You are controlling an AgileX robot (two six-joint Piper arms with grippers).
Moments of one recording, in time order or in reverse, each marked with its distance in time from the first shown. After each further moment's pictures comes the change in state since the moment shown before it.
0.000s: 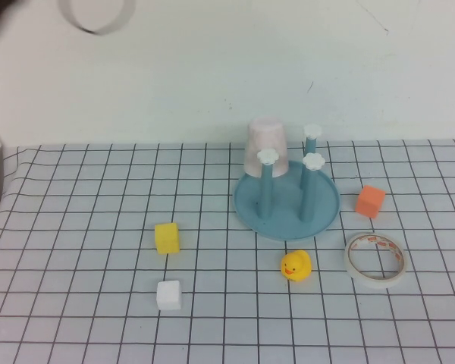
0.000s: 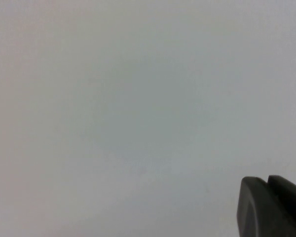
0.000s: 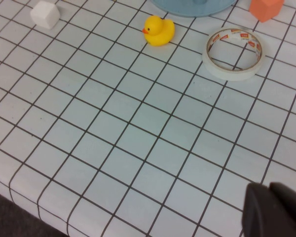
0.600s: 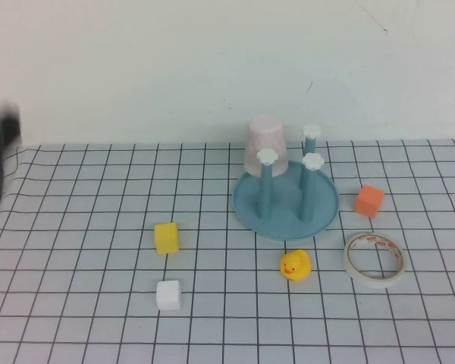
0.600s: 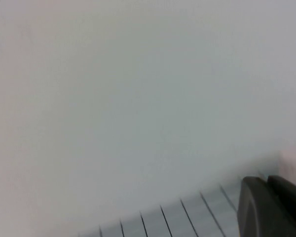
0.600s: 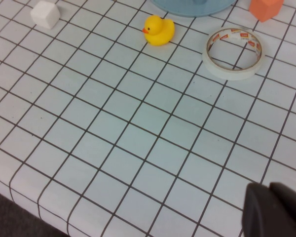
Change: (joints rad) right arm 0.000 0.000 0.000 0.000 0.000 0.000; left arm 0.000 -0.636 0.623 0.155 0.141 -0.043
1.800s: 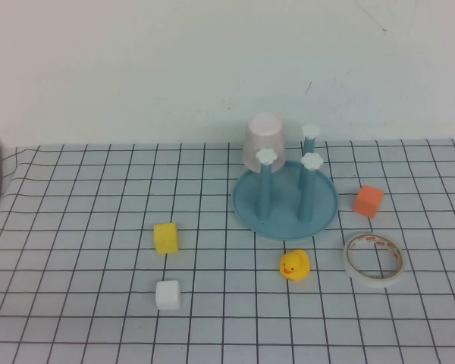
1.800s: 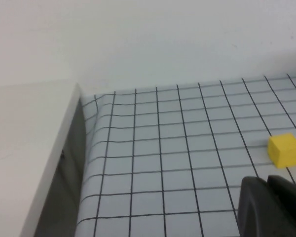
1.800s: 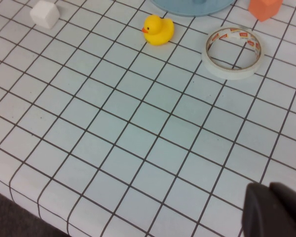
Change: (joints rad) right arm 0.000 0.000 0.000 0.000 0.000 0.000; left arm 0.192 -0.655 0.768 -0.030 0.044 -0.156
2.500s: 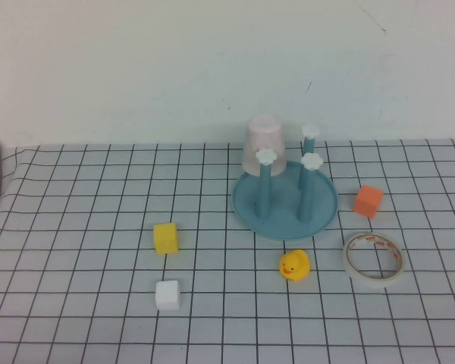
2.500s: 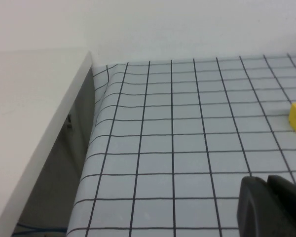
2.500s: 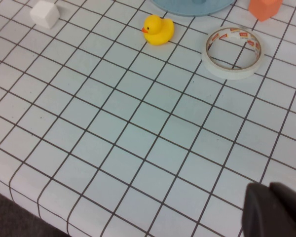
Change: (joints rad) right arm 0.000 0.000 0.000 0.000 0.000 0.000; left arm 0.126 -0.234 0.266 -0.108 -0.087 0.067
